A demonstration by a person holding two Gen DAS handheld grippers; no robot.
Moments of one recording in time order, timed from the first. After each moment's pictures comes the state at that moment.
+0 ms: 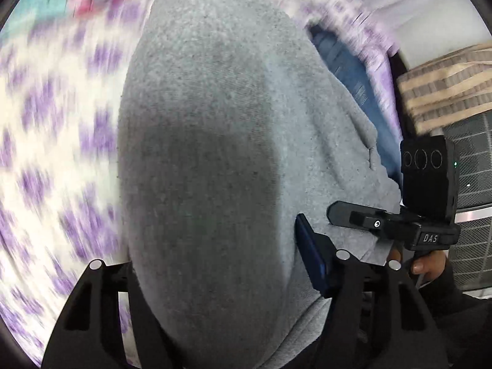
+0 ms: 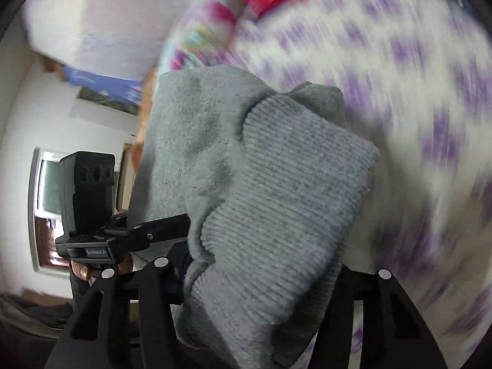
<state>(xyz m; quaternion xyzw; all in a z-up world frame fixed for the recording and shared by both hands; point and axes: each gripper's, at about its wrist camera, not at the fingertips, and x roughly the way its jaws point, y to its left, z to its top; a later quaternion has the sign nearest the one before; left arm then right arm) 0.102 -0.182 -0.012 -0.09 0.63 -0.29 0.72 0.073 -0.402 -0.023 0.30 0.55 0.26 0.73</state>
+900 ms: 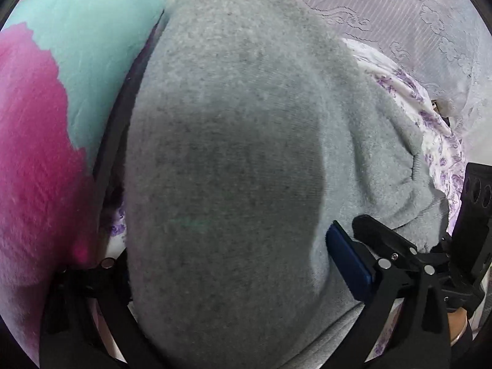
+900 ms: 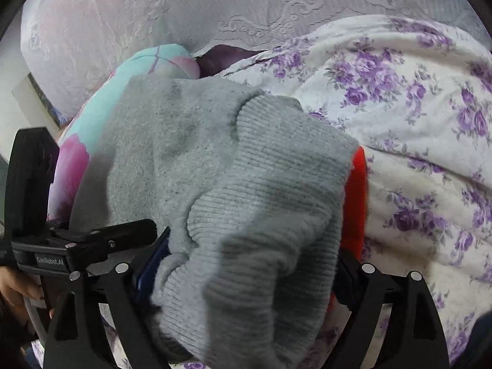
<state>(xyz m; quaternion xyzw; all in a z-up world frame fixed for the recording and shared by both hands) 0.543 -0.244 -0.094 -0.11 0.54 -0.17 0.82 0.485 -0.412 -0.083 0.07 0.46 0.17 0.87</state>
